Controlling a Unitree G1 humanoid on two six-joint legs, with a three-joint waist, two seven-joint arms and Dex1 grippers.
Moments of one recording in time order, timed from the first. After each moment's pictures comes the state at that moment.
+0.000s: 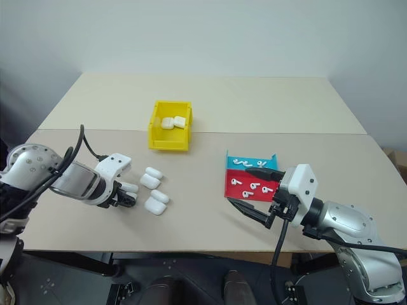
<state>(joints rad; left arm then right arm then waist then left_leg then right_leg) -0.77 0.96 -0.29 -0.02 -1.52 1.60 0.50 0.02 -0.69 -0.20 -0.62 0.61 0.40 0.82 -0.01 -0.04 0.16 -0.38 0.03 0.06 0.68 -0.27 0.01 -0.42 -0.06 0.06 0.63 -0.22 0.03</state>
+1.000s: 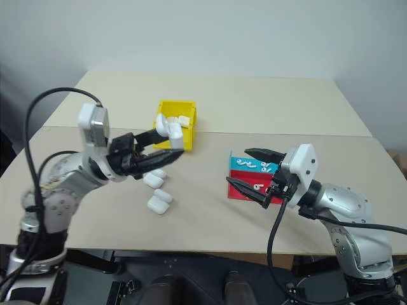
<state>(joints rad) -0.48 0.52 0.03 -0.32 -0.90 0.48 -0.95 -0.15 -0.67 -0.18 -0.52 0.60 0.38 0.82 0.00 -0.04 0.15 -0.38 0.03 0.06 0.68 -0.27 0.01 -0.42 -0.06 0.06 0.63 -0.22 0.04</state>
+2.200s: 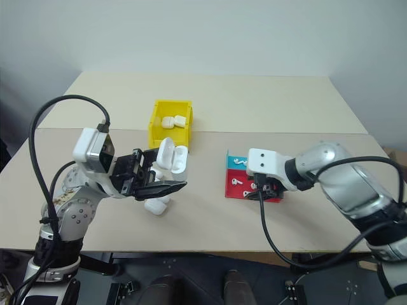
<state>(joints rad) -0.41 0.47 0.03 -0.33 -0.82 0.35 -1.19 -0.72 -1.03 0.47 -0.21 0.17 0.61 1.23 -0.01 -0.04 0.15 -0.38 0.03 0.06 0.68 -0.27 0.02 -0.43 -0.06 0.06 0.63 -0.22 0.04</state>
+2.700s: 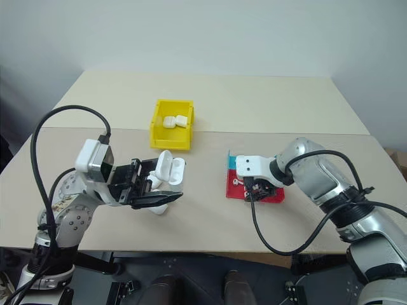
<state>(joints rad) -0.35 0.50 0.03 -0.33 -0.79 0.33 -1.21 -0.81 -0.87 0.58 0.05 -0.07 0.49 1.34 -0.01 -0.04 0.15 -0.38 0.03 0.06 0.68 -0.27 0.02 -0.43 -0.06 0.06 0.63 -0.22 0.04</state>
